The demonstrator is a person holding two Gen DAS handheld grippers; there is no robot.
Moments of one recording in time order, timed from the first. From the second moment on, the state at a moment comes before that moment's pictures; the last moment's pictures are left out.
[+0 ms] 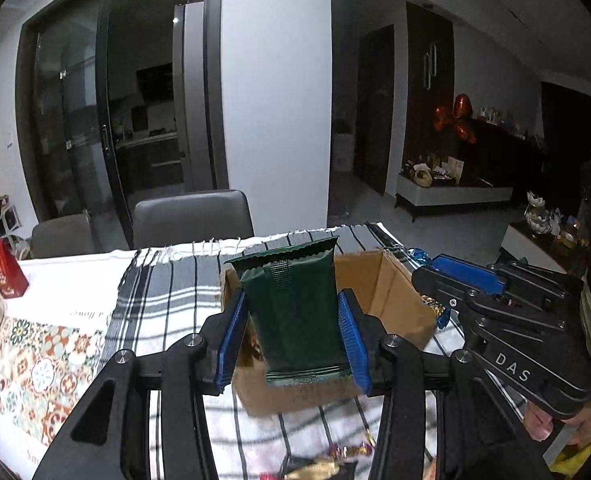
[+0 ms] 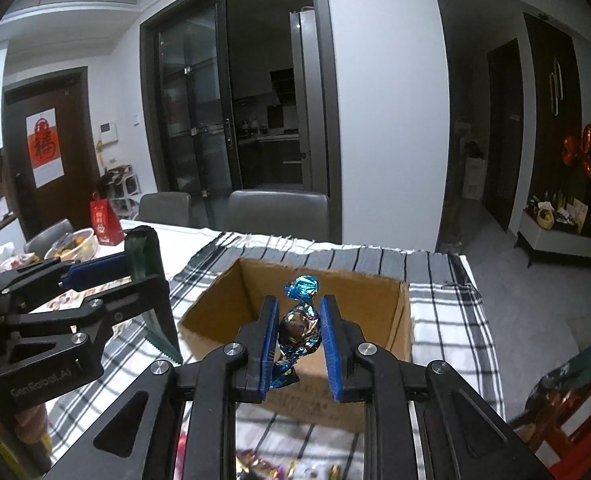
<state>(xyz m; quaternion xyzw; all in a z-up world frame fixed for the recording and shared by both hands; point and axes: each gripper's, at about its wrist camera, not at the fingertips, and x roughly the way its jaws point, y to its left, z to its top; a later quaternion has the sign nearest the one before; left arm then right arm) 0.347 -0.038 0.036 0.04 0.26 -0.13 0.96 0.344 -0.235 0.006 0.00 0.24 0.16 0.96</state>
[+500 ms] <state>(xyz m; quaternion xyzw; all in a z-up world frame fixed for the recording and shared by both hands) 0.403 -0.052 0.015 0.04 0.29 -0.11 0.95 0.388 -0.252 -0.007 0.00 0.26 0.12 0.96</state>
